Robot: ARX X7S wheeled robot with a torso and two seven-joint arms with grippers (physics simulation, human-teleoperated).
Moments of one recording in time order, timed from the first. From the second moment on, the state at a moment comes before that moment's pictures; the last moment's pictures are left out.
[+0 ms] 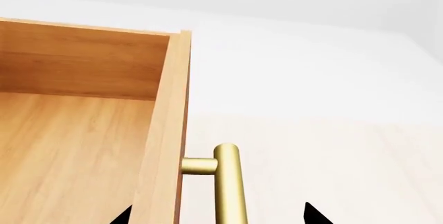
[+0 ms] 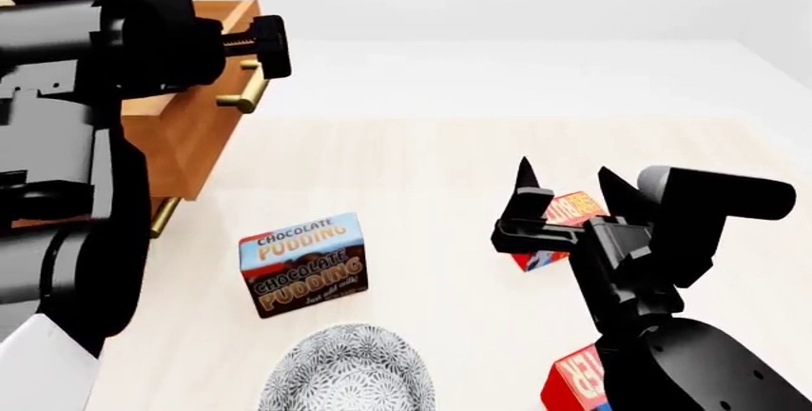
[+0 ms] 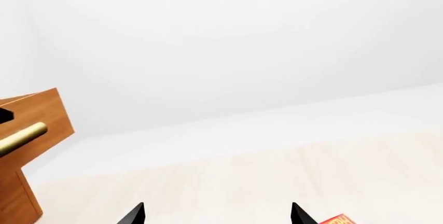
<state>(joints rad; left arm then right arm) -1.64 -0.15 -0.01 -1.10 -0.03 -0.97 0.20 0.43 0.21 0.09 -0.73 0.77 1.04 0.46</state>
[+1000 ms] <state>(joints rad) -1.60 -0.09 0.02 -0.97 -0.04 -1.05 0.22 0.42 0.24 0.09 -0.74 0.82 1.03 0.49</state>
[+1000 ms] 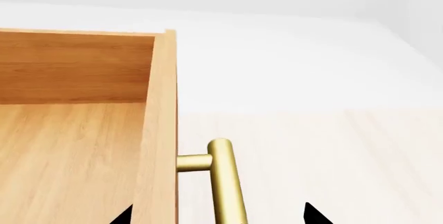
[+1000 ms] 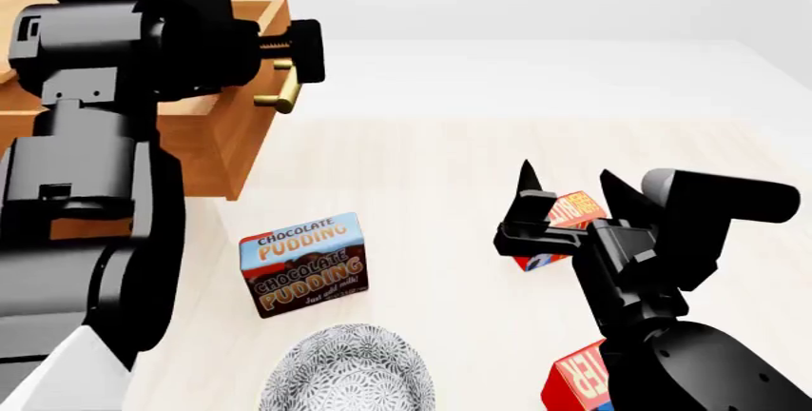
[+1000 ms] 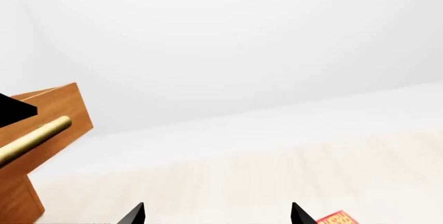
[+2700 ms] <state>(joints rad) -0.62 -0.53 -0.10 0.86 -0.87 -0.74 -0.50 0.44 0.29 0.12 -0.82 0.96 1.06 0.60</state>
